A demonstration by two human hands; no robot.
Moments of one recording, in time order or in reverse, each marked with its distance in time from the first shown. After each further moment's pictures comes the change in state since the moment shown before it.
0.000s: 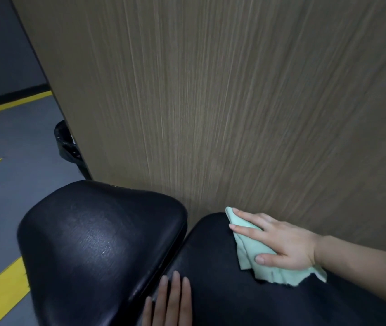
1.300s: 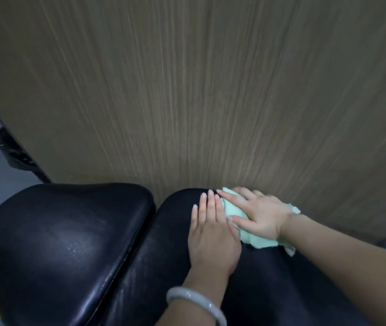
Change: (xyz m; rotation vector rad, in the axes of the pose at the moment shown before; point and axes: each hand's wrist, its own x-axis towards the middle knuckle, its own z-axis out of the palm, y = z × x) left_hand 0.106 0.102 -0.015 -0.579 -0.732 -0.024; right_hand -0.042 -0.035 0.021 0.063 0.092 0.568
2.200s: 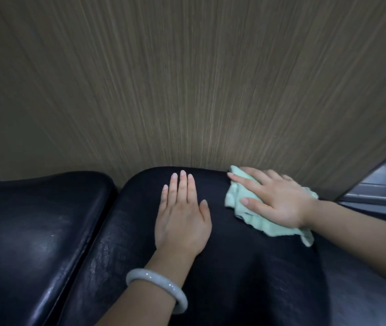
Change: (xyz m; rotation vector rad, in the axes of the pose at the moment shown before) left_hand -0.004 0.006 -0.001 0.073 -0.251 0.073; right_hand -0.085 0.036 0.013 0.000 0.012 0.164
